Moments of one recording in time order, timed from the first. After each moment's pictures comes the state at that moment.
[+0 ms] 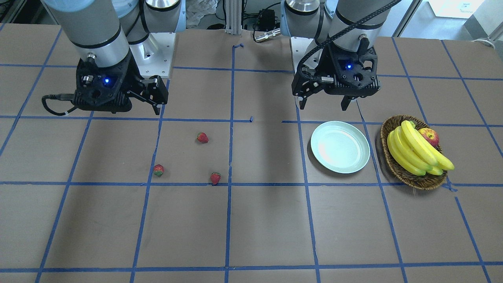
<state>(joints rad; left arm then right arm) -1.66 -1.59 -1.56 -1.50 1.58 -0.08 1.64 -1.46 1.57 -1.63 -1.60 0.09</state>
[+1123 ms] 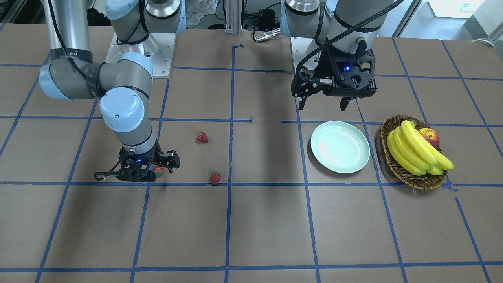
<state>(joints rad) -1.66 -1.59 -1.57 -1.50 1.58 -0.08 1.63 -1.24 1.94 -2.25 -1.60 0.08</state>
